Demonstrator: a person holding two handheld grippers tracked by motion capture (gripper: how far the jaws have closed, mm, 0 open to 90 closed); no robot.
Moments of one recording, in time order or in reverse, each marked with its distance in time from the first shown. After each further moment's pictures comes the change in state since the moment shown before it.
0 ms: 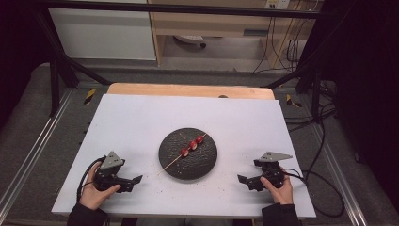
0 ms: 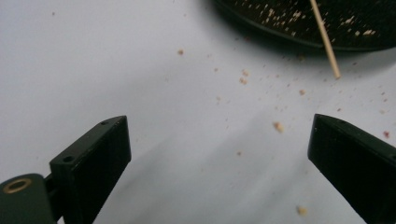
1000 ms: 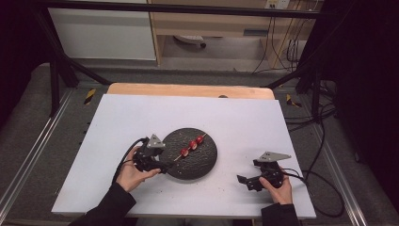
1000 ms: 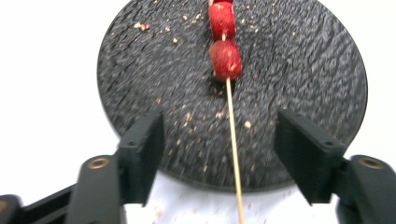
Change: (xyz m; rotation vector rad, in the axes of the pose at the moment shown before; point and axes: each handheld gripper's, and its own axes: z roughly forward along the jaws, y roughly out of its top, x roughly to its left) left arm -0.055 0.099 0.048 0.103 -0.077 0.112; right arm 0.001 0.001 0.002 0.006 -0.008 -0.023
